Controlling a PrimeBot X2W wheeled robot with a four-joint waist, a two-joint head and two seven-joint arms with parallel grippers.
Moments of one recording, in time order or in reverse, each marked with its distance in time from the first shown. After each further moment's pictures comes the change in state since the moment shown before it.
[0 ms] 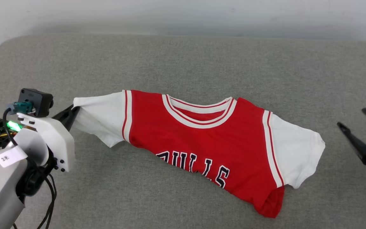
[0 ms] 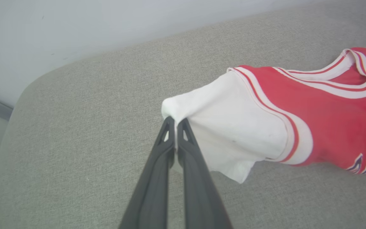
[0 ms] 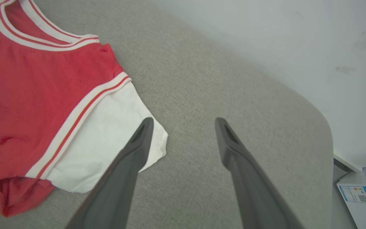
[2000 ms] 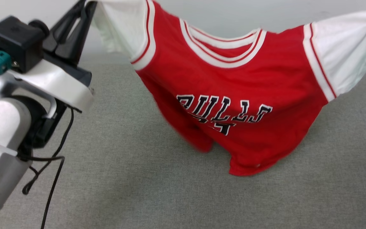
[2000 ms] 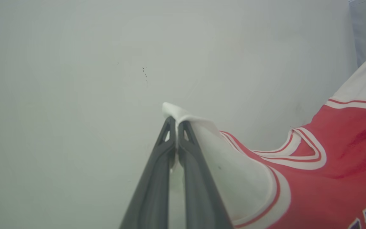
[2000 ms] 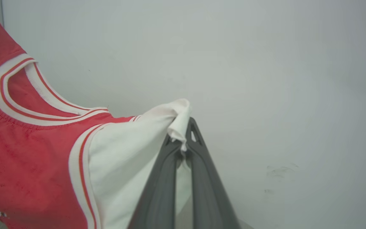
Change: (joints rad) left arm -0.236 -0.040 0.057 -0.334 0.174 0.093 -0.177; right arm -0.345 0.038 0.020 0.121 0.047 0.000 -0.229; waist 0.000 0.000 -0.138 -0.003
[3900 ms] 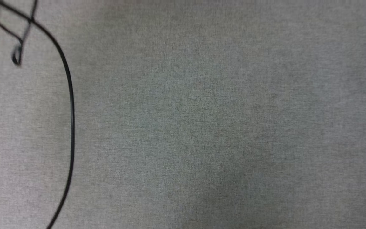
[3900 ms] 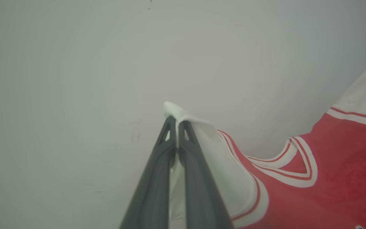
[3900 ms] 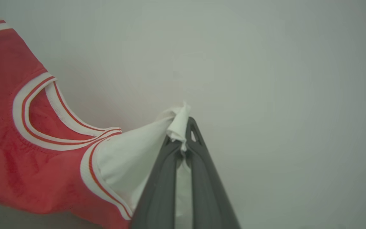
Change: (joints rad) left arm -0.705 -0.295 0.028 0.797 0.084 -0.221 -0.249; right arm -1.016 0.220 0.402 0.777 -0.116 0.000 -0.283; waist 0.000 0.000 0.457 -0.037
